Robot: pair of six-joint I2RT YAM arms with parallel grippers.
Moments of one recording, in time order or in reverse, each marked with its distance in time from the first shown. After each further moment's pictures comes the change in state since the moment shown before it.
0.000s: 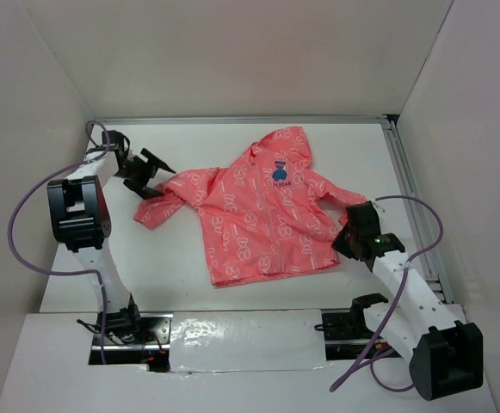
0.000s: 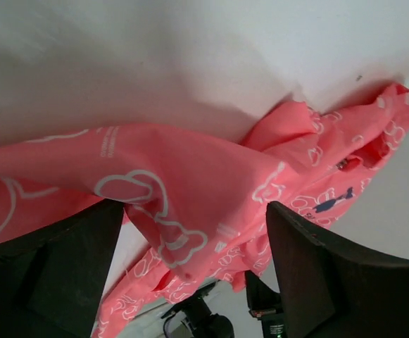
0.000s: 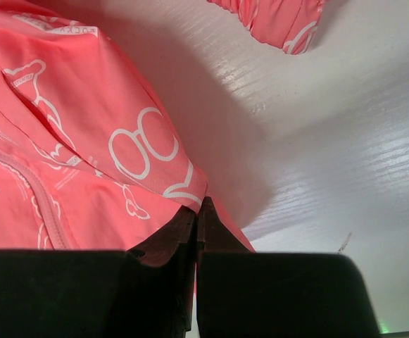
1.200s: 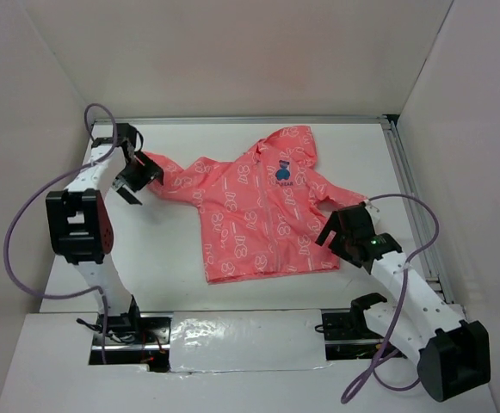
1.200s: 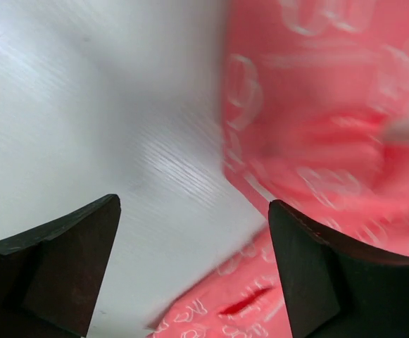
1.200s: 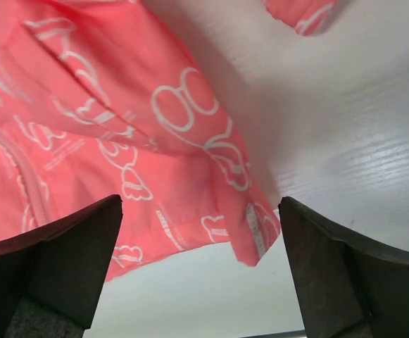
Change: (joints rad) left arm -0.114 -0.098 0.034 -0.298 -0.596 -0.001; right arm 0.091 0.002 0.000 -0.029 0.049 0.029
